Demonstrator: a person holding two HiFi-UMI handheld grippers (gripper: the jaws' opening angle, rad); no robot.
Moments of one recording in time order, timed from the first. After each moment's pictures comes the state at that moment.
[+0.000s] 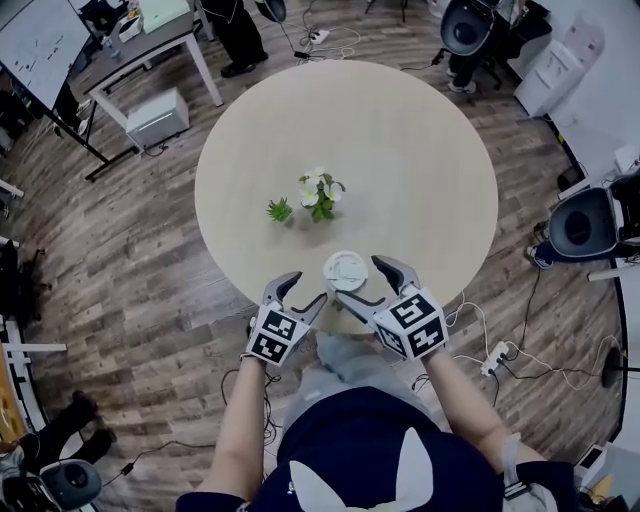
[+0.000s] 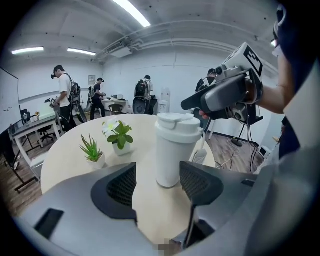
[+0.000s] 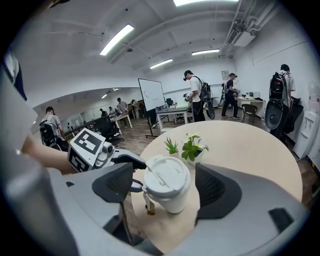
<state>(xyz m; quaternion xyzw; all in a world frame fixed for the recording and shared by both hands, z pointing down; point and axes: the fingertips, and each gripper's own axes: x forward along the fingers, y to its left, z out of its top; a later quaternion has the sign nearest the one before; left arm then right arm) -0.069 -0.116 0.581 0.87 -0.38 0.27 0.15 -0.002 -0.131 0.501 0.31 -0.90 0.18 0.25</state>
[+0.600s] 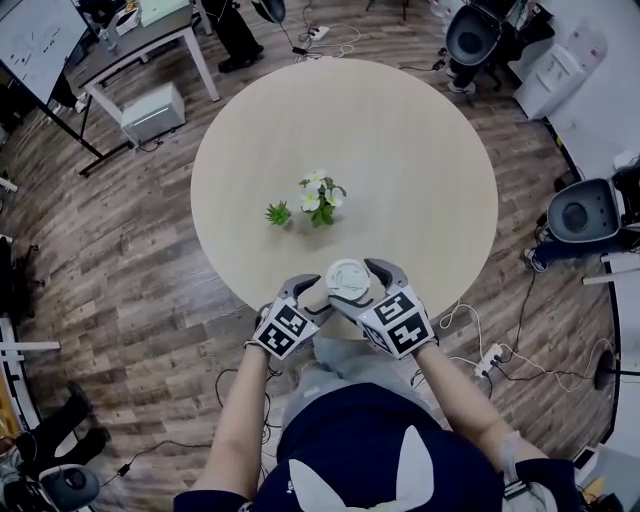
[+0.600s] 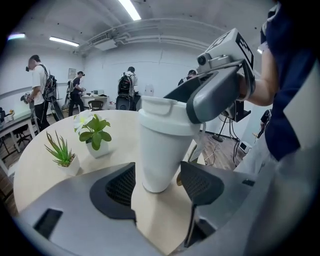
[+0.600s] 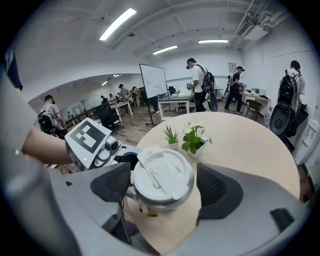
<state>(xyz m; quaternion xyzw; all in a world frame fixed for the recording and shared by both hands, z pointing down) -0.032 -0.119 0.605 0.91 -0.27 0.28 0.16 -0.017 -0.141 0.533 0.29 -0.88 0.18 0.32</state>
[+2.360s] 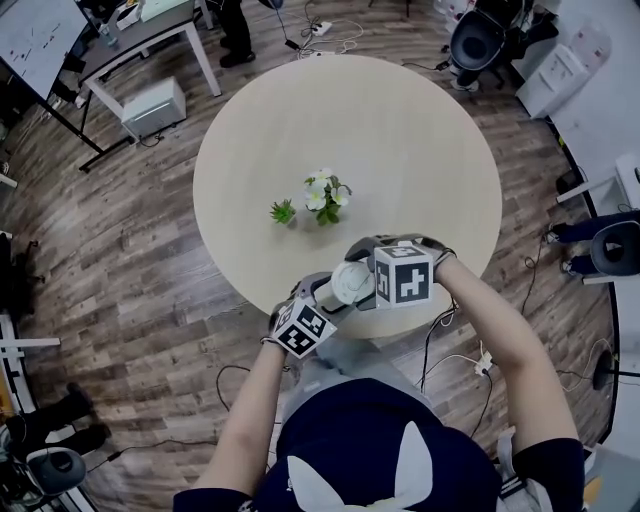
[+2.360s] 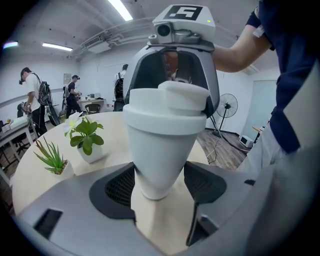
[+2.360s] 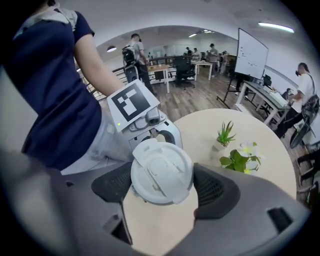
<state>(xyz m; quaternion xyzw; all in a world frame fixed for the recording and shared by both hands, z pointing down) -0.009 -0.124 0.614 0.91 -0.26 0.29 0.13 -0.018 -0.122 0.545 -0.16 -0.83 -0.04 0.54</state>
